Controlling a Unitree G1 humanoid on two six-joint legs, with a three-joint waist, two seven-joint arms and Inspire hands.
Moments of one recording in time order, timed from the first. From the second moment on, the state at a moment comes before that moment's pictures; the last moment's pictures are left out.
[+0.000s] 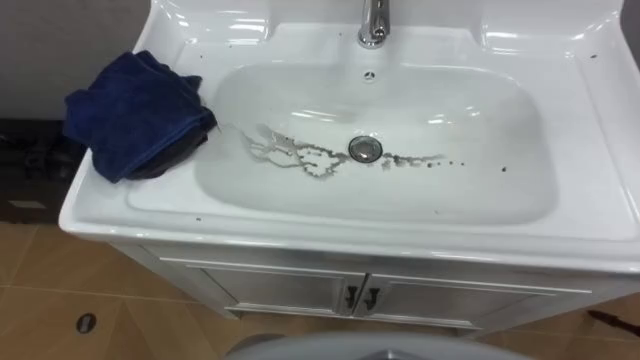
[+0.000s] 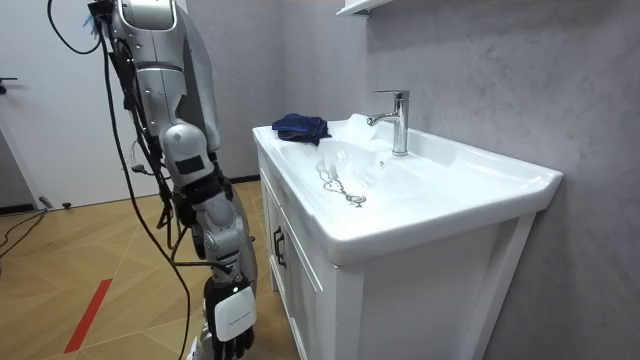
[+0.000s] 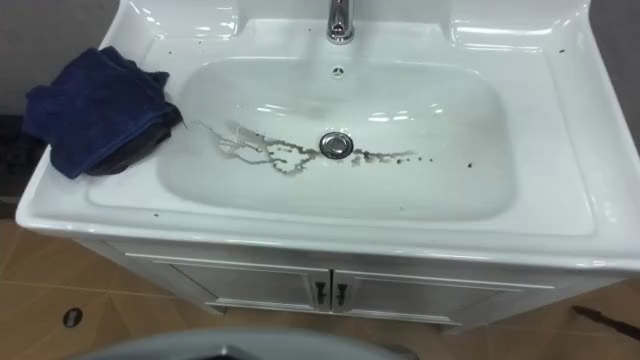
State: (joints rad) left arm 0.19 0.20 -0.02 1.12 0.25 0.28 -0.14; right arm 0.10 -0.23 0.10 1.25 -0.32 0.30 0.15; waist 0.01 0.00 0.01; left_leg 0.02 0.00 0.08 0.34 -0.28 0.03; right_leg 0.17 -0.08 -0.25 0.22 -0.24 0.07
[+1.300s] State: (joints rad) left arm 0.22 0.18 0.16 1.16 -0.13 0.24 0.10; right arm 0.08 -0.23 0.10 1.29 -0.32 0.28 0.17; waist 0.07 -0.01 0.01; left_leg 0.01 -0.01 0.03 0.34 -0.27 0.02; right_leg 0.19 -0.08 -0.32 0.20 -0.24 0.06
